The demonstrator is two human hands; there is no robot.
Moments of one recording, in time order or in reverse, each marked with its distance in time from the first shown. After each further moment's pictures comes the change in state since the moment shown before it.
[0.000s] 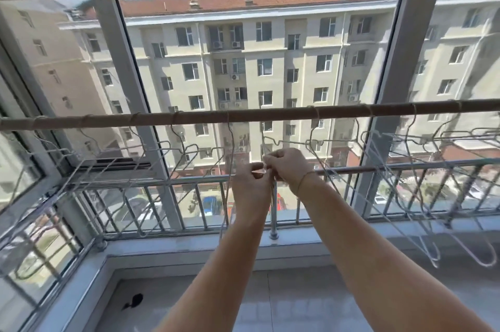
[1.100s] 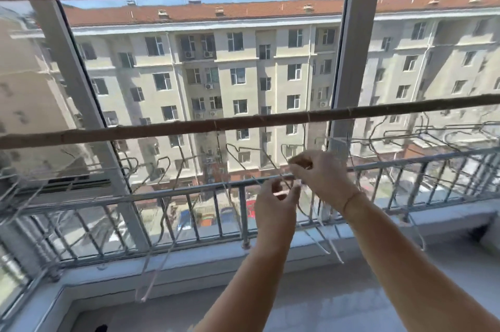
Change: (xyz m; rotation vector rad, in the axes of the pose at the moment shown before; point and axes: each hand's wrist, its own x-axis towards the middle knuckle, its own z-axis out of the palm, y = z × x) left_hand -0.080 0.033 0.092 0.016 -0.158 0.076; right_hand -0.055 0.012 -0.146 -0.467 0.151 -0.293
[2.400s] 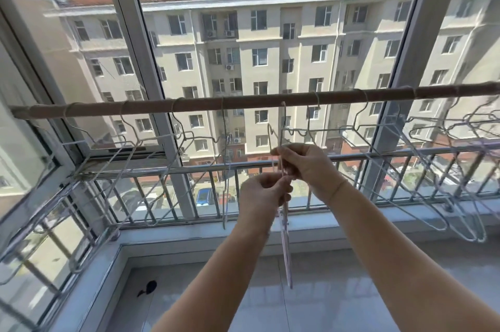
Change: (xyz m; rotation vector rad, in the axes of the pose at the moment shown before) left_hand 0.014 -0.055 -0.201 -0.338 -0.142 -0.222; right_hand -0.014 -0.112 0.165 0.834 -0.280 0.144
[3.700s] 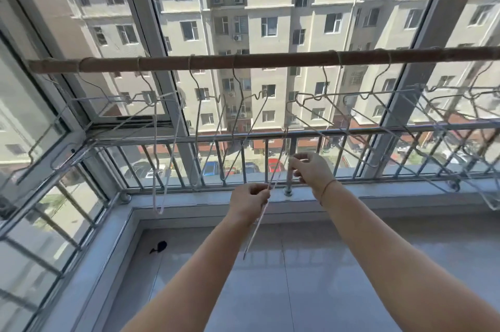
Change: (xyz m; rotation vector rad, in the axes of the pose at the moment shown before) left_hand 0.008 -0.099 -0.052 0.306 0.078 -0.209; right_hand -0.013 0.094 -0.005 -0.210 0.244 0.322
